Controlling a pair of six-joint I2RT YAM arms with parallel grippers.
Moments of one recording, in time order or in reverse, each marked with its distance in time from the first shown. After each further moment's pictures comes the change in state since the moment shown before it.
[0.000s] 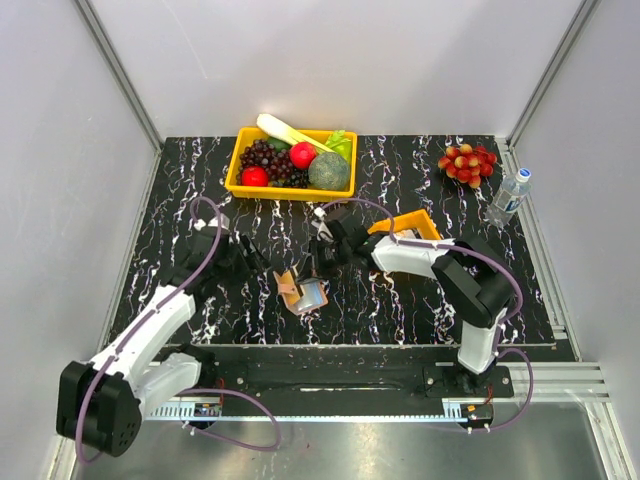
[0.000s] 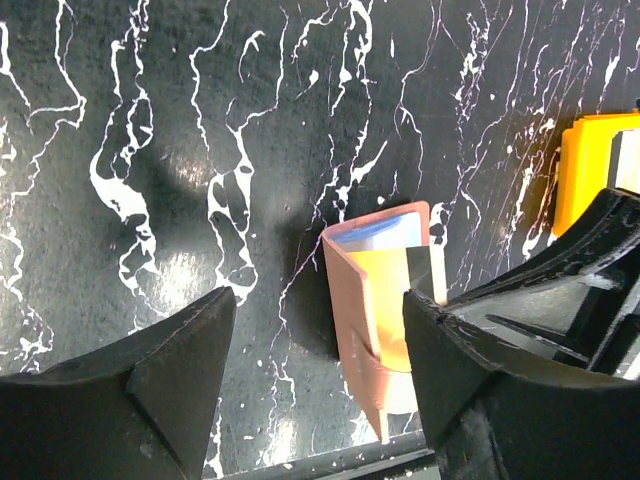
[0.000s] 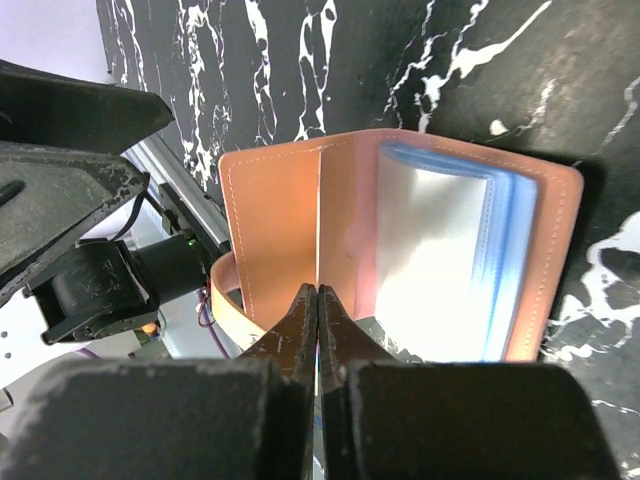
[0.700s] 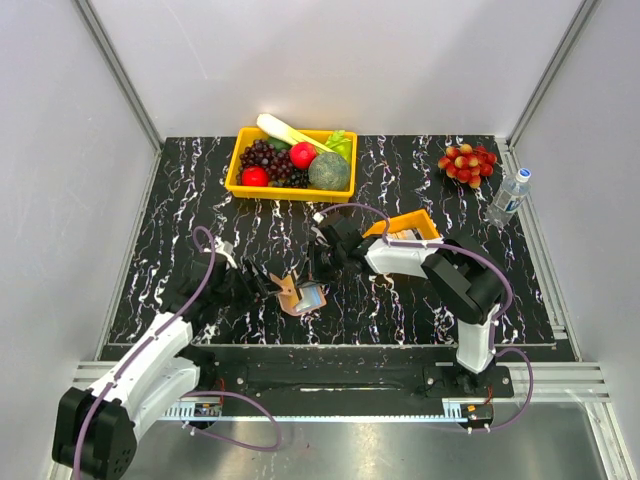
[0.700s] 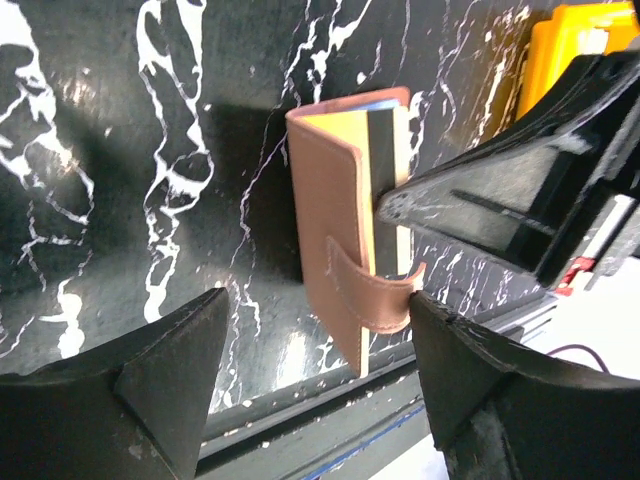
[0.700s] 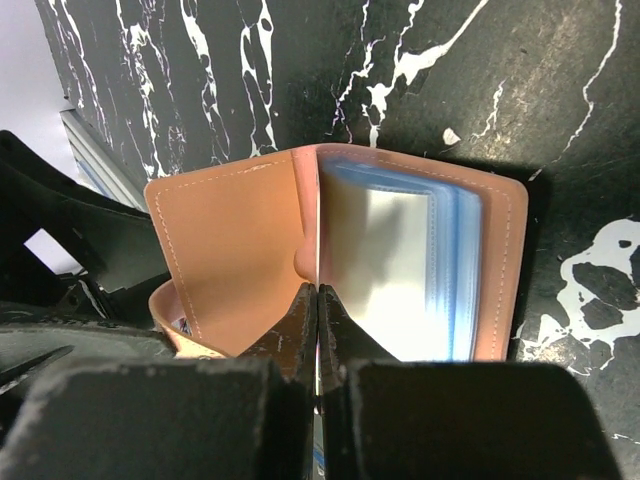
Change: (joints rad) left arm -0.001 -0.197 -0.238 0.040 0.224 -0.155; right arm 0.039 0.056 0.016 -0.008 0.084 0.037
